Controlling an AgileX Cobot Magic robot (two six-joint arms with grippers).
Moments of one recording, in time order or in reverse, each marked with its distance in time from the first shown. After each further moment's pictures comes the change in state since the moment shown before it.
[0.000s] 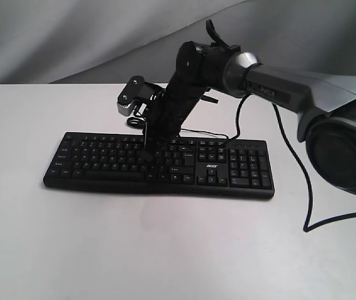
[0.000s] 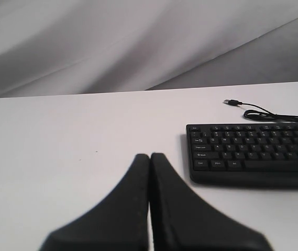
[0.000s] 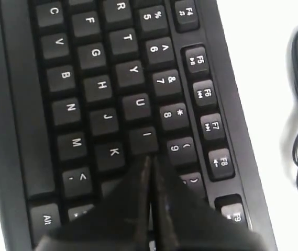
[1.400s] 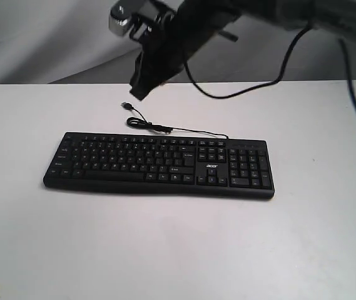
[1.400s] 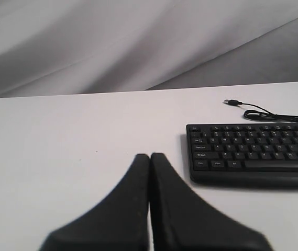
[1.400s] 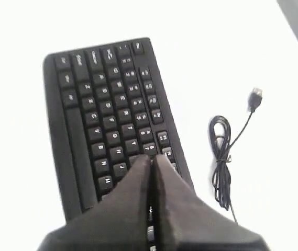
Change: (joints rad) left arm 0.000 0.000 0.000 0.000 0.000 0.000; right arm 0.000 -0.338 0.092 0.061 -0.008 0.036
